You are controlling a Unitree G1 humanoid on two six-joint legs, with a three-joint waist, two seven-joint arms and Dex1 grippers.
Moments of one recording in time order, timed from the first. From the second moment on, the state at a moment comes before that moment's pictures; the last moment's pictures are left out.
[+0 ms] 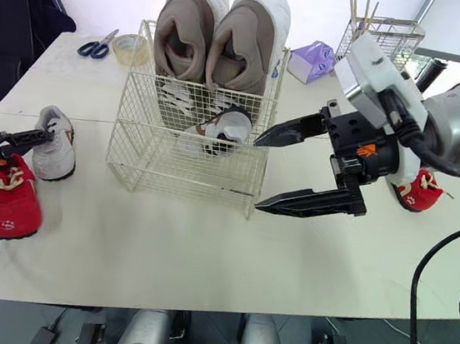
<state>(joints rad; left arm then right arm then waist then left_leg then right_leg) -0.89 1.00 0.43 1.30 -0.25 0.66 -0.94 -0.97 -1.10 -0.01 -0.41 0.97 1.08 1.28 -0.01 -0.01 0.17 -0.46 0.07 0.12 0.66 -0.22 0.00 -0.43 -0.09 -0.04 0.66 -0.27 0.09</state>
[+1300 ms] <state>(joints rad) -0.91 0.98 0.53 1.02 -0.37 0.45 -0.92 -0.98 -1.04 -0.10 -0.39 0.95 0.97 1.13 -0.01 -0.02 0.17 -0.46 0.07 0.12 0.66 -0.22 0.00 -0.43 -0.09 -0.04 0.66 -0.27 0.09</state>
